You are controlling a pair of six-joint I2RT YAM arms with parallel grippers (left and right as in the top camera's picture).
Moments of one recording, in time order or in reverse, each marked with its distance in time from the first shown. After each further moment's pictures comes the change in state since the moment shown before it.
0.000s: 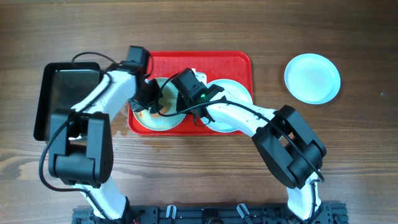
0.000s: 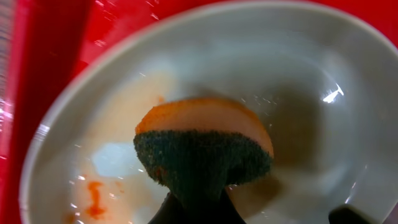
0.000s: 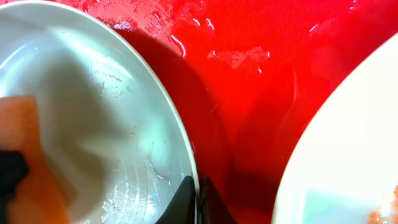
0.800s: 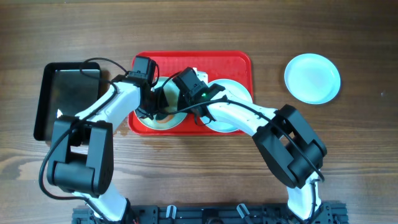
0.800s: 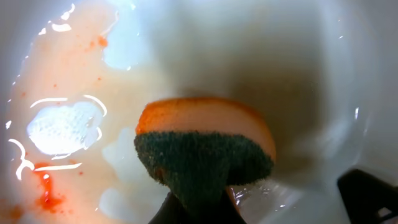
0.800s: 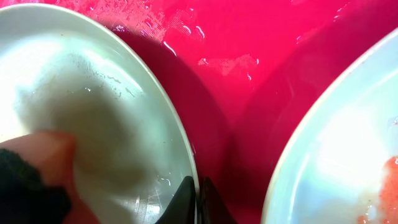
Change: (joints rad) left arm -0.066 -0.058 -0.136 0.106 -0.008 0.026; right arm -0.006 0.000 0.000 -0.001 0.003 0.000
